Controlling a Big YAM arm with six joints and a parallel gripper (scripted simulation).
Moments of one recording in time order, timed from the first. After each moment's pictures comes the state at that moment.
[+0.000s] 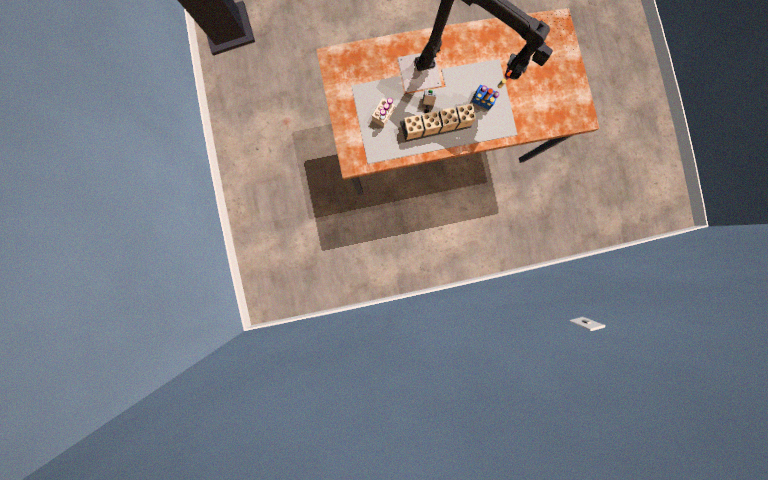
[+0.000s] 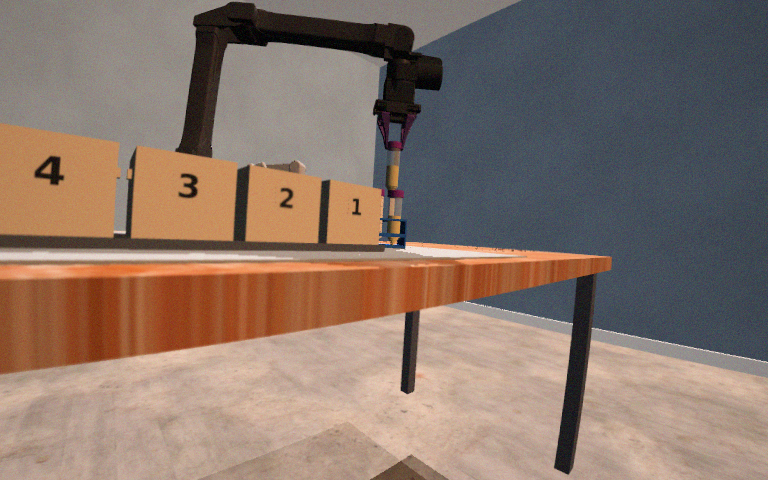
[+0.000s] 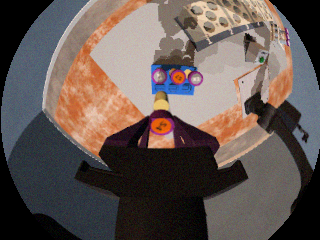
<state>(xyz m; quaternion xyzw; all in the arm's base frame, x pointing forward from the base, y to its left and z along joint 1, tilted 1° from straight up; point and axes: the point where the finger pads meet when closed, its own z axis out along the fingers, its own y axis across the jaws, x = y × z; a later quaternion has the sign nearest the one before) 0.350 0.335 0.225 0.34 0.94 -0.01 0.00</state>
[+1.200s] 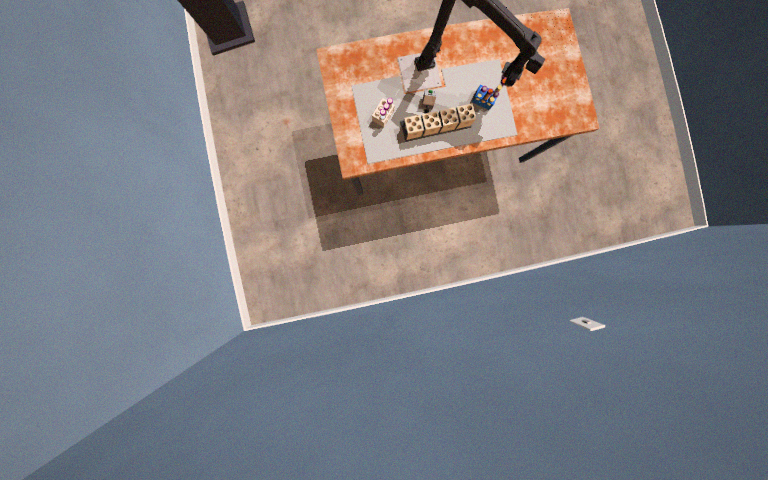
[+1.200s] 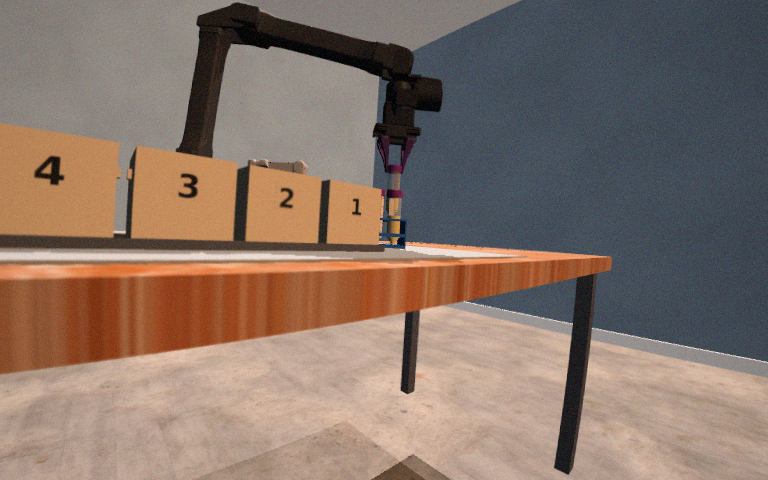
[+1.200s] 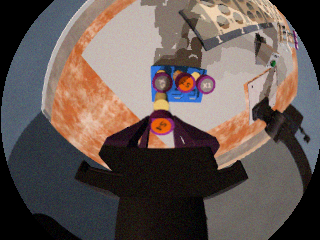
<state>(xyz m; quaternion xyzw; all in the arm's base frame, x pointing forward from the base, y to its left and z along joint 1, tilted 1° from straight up) 0.352 0.337 0.172 0.34 0.94 0.00 0.00</state>
